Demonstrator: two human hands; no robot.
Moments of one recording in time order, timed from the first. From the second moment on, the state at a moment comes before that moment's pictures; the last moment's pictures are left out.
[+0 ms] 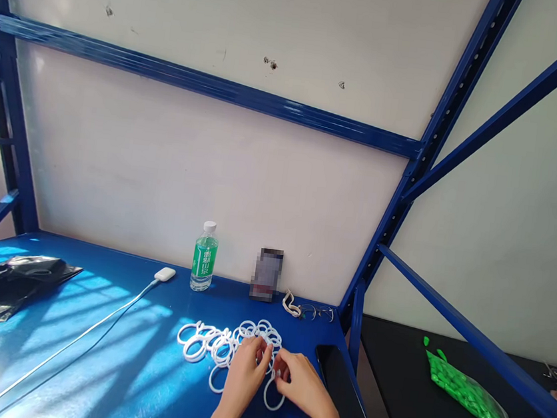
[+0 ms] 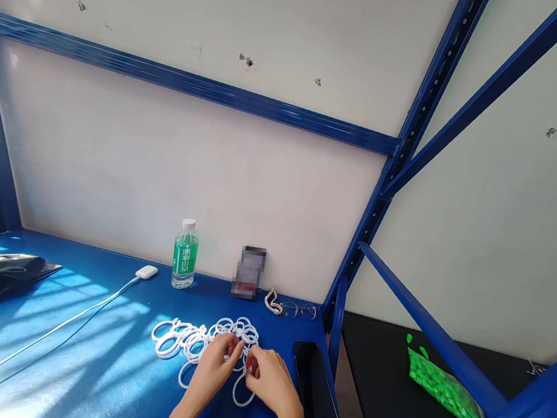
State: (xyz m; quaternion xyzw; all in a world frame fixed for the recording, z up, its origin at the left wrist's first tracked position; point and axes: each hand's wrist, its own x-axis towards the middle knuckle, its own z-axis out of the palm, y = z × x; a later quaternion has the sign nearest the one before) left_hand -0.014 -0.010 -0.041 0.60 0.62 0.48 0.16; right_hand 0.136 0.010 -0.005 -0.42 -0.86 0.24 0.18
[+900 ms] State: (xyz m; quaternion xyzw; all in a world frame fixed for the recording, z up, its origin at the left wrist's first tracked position) left_hand -0.015 -0.006 -0.032 0.50 0.52 0.58 0.38; right_hand 0.123 0.002 0.004 -0.39 -0.84 0.24 0.30
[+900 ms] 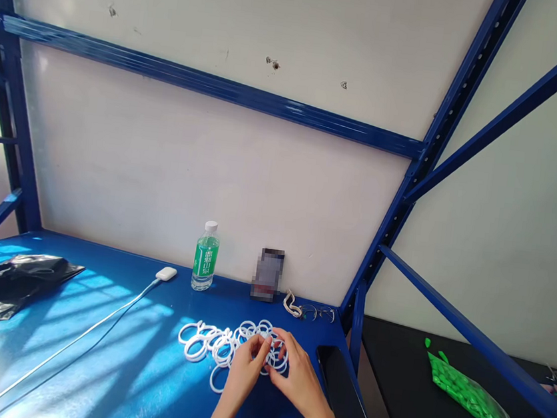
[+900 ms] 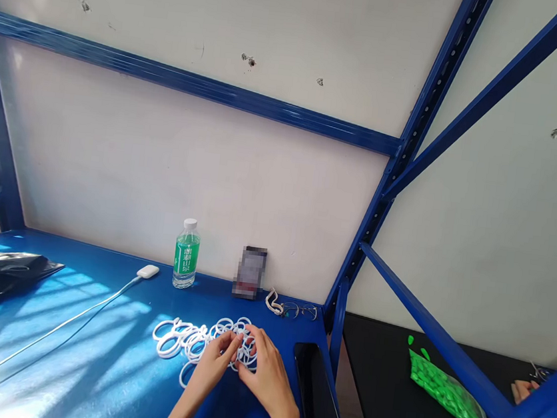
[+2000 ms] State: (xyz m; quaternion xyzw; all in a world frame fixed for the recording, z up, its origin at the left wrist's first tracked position) left_hand -0.011 -0.015 -0.021 0.57 0.40 0.54 0.48; right_hand 0.120 0.012 -0.012 -0.34 -0.68 0.46 0.45
